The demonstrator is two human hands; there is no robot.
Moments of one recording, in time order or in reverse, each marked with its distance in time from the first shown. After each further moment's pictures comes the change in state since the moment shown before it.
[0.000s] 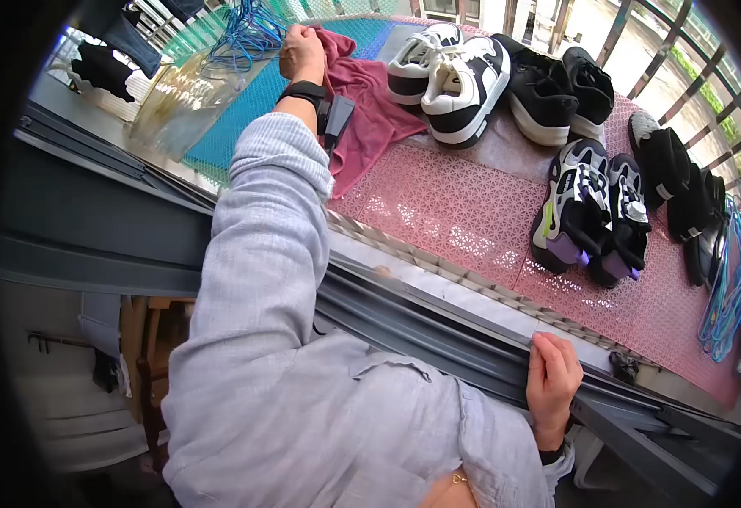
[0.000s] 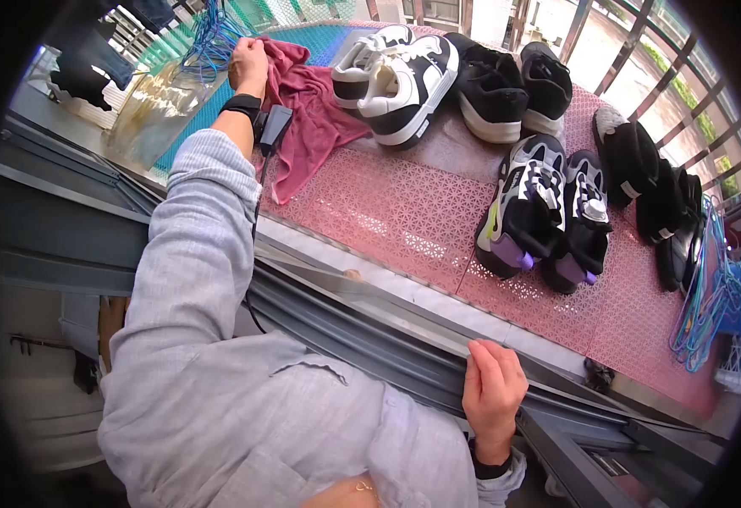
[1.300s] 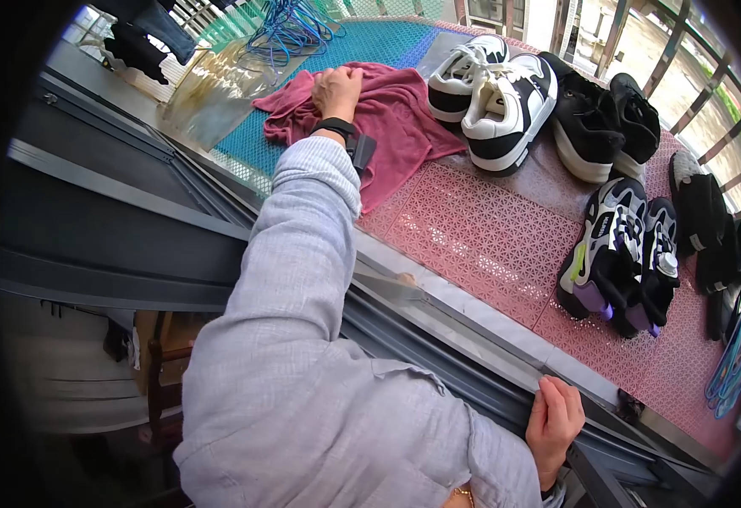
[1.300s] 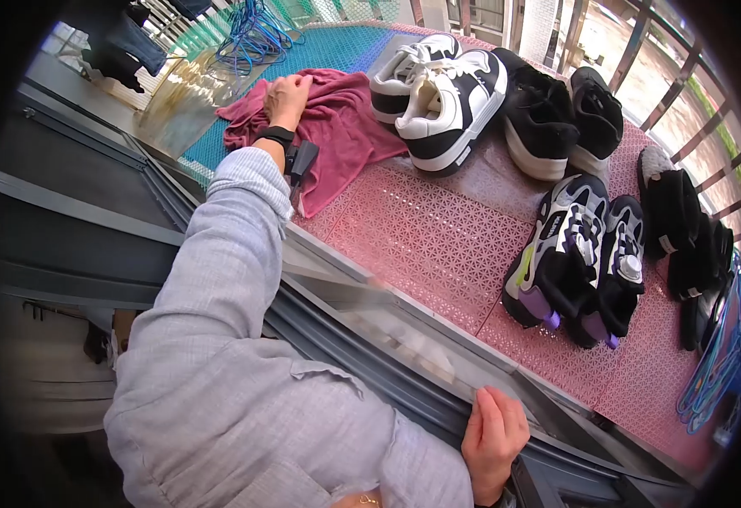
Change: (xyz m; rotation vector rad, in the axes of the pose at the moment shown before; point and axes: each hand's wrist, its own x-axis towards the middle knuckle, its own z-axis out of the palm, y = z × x) left_hand -0.021 -0.081 0.030 0.347 -0.096 0.312; right_hand 0.005 0.001 -0.001 -0.012 -0.125 0.034
